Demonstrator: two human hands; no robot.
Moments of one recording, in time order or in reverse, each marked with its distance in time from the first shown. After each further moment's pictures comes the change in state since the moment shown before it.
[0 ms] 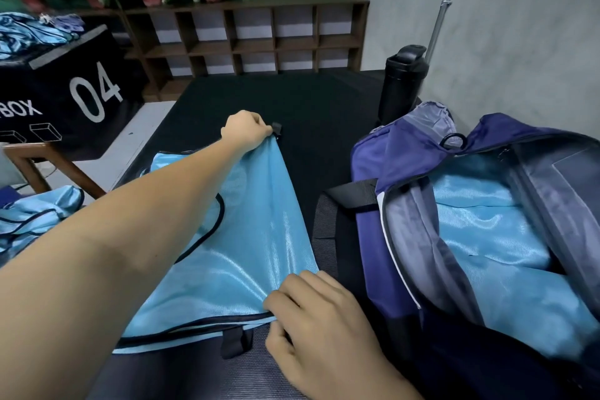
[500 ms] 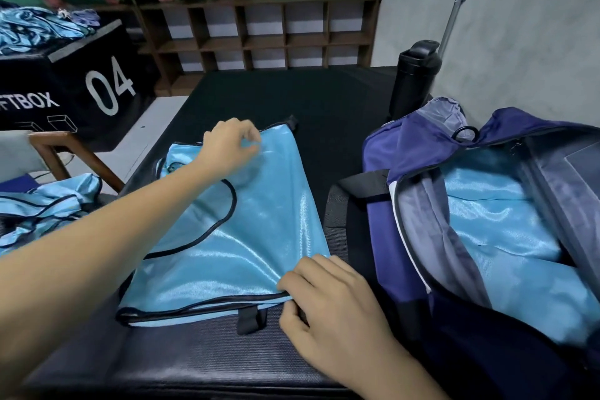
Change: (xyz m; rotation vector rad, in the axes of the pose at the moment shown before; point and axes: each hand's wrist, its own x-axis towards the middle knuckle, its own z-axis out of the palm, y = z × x) left_hand -0.089 -0.050 -0.053 0.172 0.024 0.322; right_hand -0.001 -0.003 -0.002 0.014 -0.028 0.036
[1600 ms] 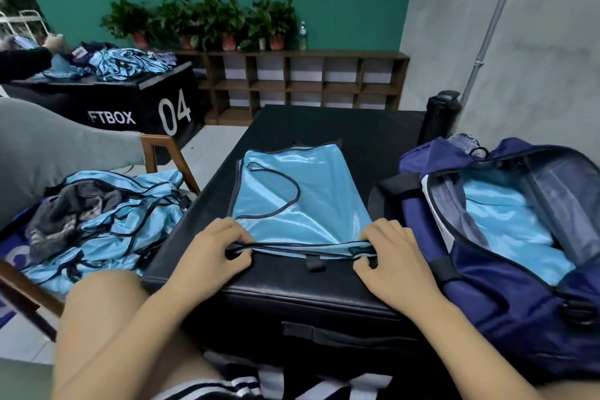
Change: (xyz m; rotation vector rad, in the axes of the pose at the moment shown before) left_hand -0.313 -0.033 -0.074 -0.108 0.114 0.112; right_hand -0.020 0.001 -0.011 -0.141 0.015 0.234
